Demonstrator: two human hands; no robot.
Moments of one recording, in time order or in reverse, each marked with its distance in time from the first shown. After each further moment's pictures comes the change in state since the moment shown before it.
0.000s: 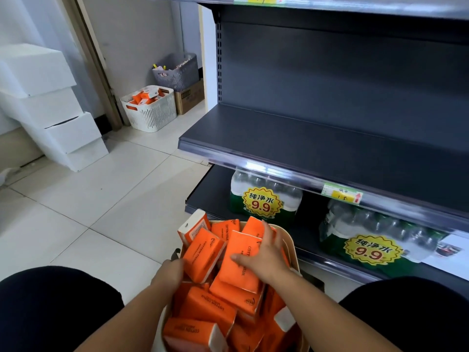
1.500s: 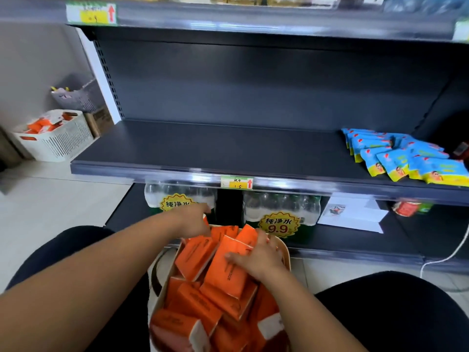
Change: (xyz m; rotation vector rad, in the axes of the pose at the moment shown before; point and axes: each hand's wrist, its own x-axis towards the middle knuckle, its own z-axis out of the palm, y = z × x) left_hand -0.157 0.198 0.167 1.215 -0.273 0.781; right_hand -0.075 0.099 -0.145 -0.050 0.172 0.313
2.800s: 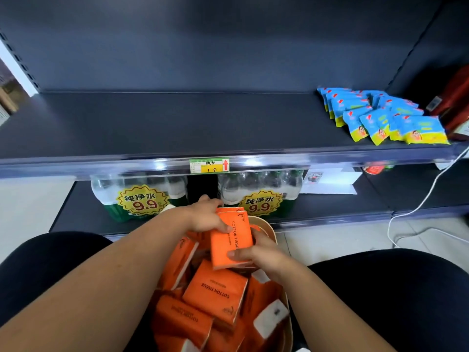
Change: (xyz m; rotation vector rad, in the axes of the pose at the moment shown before) left_hand 0.107 0.035 0.048 -0.104 -0.246 0.213; right_hand 0.047 0.046 0.007 0.722 -0.251 0.047
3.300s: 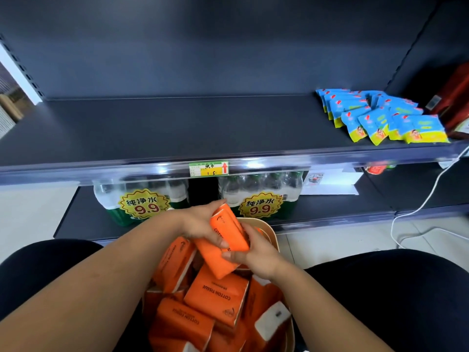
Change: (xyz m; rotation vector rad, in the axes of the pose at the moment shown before) left_hand -0.010 -0.012 -0.007 -0.127 -0.147 0.086; right_hand 0.001 -0.001 0.008 -0.120 -0.012 -0.217
